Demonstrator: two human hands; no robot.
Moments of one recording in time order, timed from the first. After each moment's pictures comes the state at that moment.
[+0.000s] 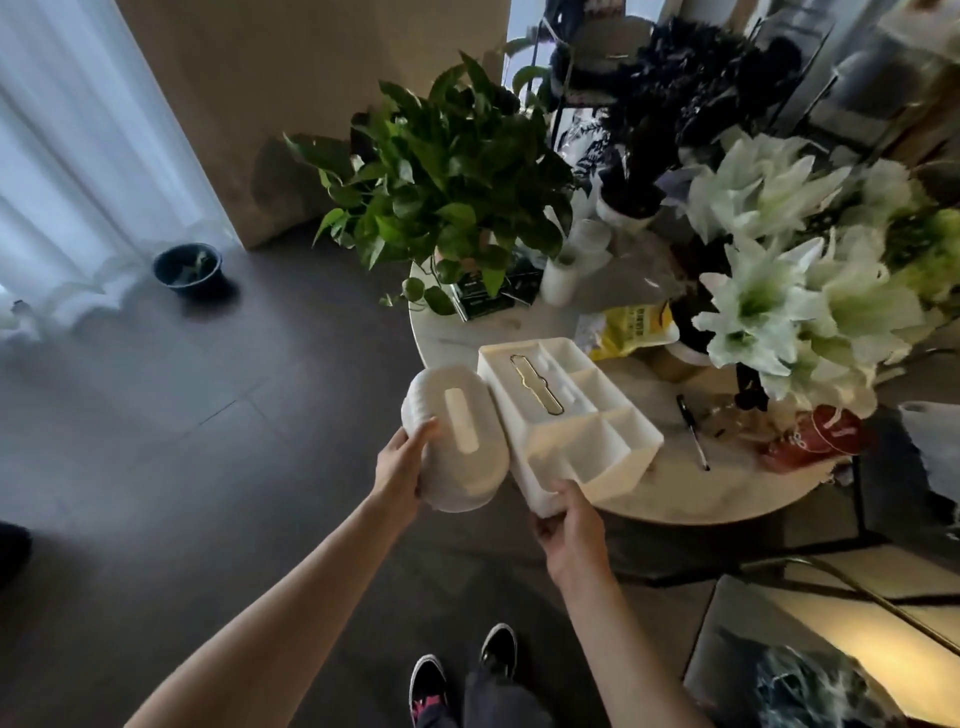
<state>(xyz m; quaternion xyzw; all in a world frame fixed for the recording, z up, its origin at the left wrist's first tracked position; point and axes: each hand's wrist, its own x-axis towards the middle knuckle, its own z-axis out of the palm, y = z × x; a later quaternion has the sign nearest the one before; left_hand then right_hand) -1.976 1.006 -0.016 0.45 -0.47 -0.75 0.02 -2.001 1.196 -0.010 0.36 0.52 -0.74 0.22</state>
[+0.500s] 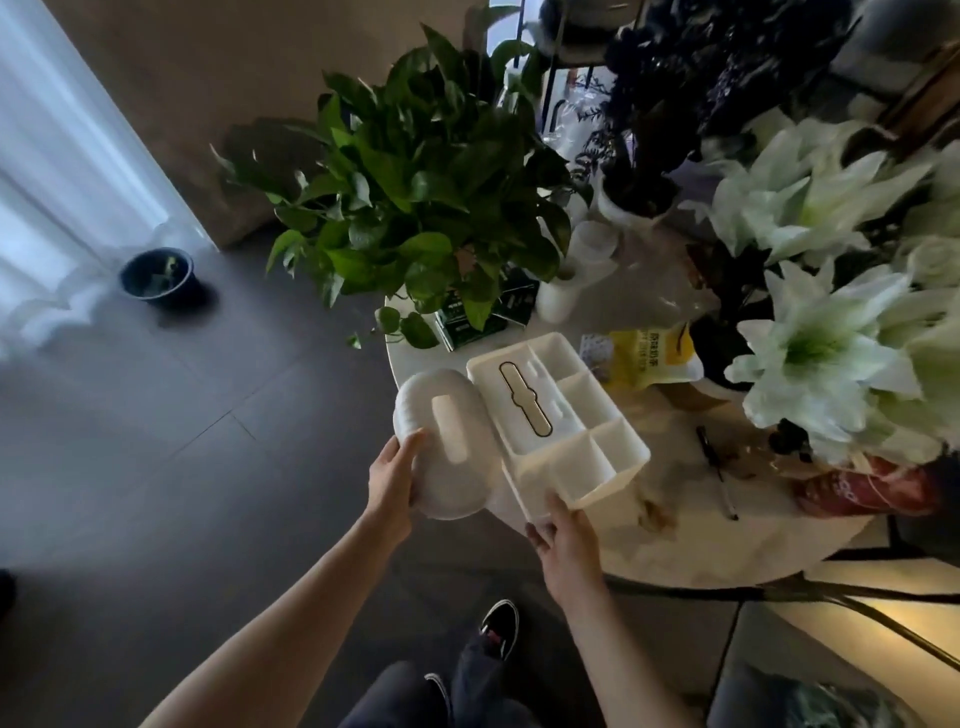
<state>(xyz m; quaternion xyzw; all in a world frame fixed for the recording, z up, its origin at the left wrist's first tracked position) -2.080 0.970 -0.063 0.47 -0.50 -0.73 0.01 -2.100 1.174 -0.084 0.34 0.50 -0.76 0.22</state>
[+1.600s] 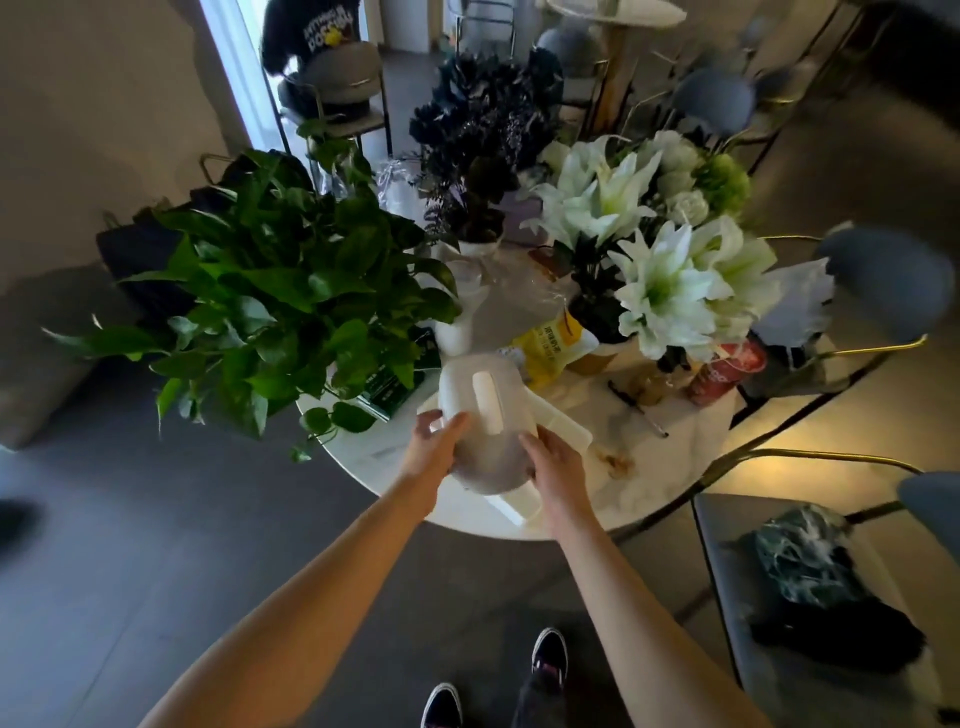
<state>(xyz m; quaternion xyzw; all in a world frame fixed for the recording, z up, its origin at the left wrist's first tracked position) -2.174 0.955 -0.002 0.21 -0.67 -0.68 -0.21 -2.114 1.100 0.003 0.24 0.67 -0.70 -0.02</state>
